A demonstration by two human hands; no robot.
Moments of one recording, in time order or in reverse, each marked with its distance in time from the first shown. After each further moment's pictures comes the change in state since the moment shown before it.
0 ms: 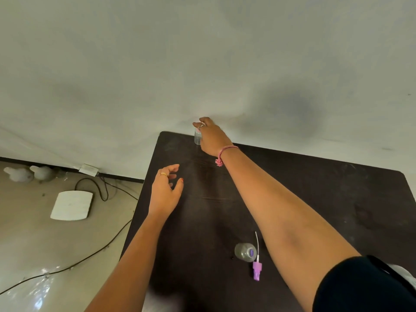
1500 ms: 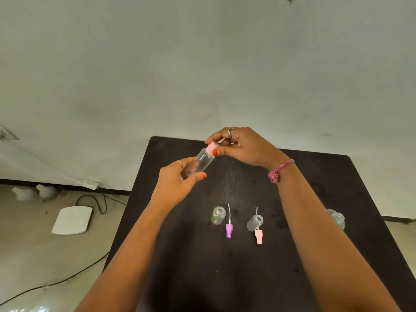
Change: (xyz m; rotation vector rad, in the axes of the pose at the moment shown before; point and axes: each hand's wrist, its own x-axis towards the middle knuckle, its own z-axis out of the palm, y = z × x) left_hand -0.150 0.122 -0.018 0.093 -0.121 0.281; right_hand -0.270 -0.013 -0.142 0.450 0.056 -0.223
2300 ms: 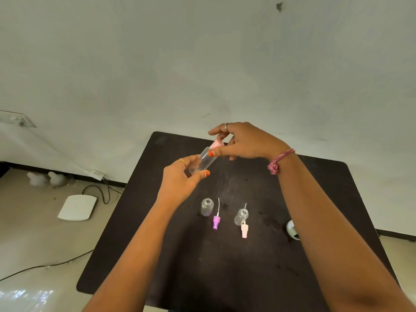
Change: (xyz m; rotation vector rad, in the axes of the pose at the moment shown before) left_hand -0.043 0.042 0.036 -0.049 0.119 -0.054; right_hand -0.034 -0.011 -0.033 -0.157 -0.159 0.083
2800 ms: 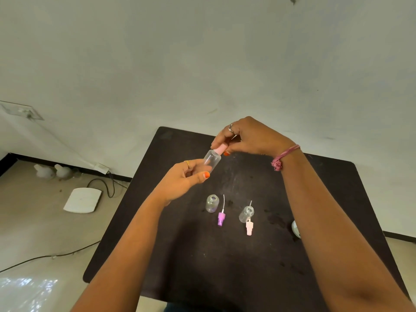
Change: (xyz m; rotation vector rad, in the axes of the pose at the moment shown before) left_hand 0.003 -0.023 -0.019 -0.149 -0.370 -0.045; right_hand 0.010 0.002 0.003 -0.103 -0.046 -0.184
